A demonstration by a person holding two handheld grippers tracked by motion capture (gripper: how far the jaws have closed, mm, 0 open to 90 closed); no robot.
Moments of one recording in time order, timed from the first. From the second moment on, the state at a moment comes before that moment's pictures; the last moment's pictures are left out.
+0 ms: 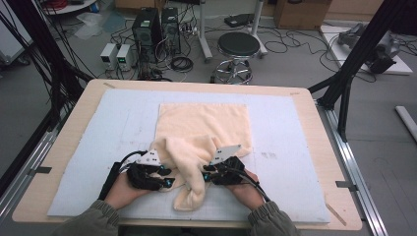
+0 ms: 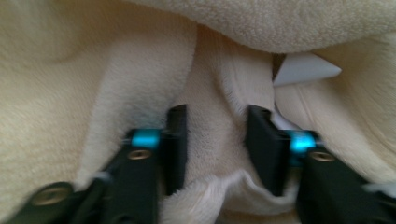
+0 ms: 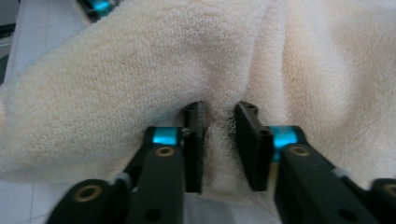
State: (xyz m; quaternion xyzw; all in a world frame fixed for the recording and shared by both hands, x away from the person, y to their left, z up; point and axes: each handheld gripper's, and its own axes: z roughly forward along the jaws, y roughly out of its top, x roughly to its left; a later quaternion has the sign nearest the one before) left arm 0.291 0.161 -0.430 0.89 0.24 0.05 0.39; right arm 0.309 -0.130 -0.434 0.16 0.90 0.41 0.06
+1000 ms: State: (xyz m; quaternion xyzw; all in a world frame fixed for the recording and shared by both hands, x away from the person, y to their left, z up) left arm 0.295 0.219 -0.346 0.83 0.26 0.13 0.48; right arm 0.294 -0.232 -0.348 0.20 0.86 0.45 0.13
